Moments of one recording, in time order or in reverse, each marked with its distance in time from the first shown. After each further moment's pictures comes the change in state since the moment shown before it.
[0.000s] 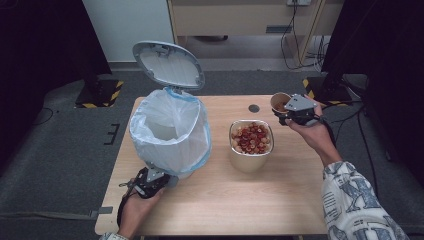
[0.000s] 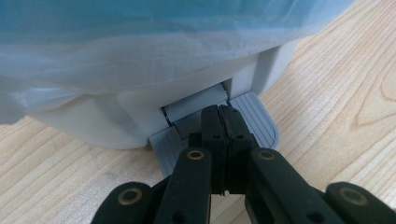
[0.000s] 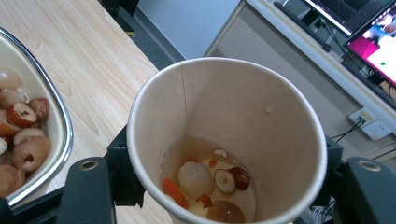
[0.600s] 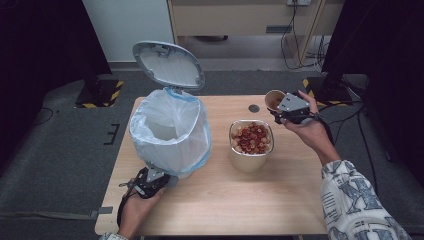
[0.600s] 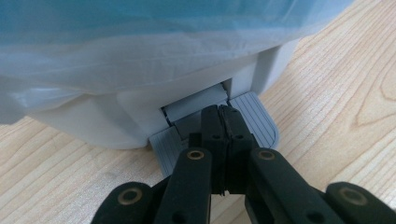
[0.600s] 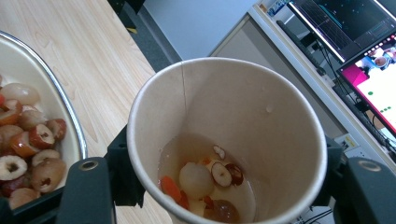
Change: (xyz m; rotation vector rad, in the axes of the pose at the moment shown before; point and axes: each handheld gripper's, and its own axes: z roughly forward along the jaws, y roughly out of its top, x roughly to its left) left arm 0.000 0.000 0.000 0.000 0.000 -0.001; right arm 0.009 0.026 -0.004 -0.010 -0.002 -0.129
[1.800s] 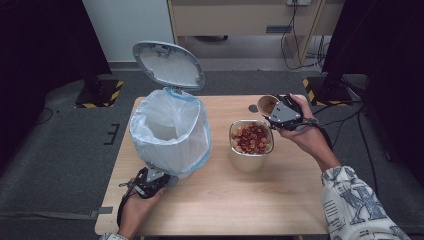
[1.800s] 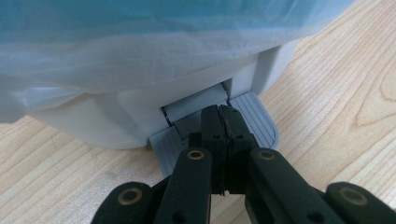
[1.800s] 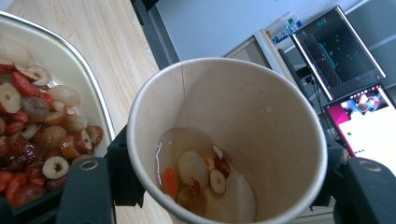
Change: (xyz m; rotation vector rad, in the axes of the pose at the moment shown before) left arm 0.000 0.000 0.000 -0.001 -0.001 -0.003; right arm 0.024 0.021 -0.012 -0.028 -0.003 -0.219
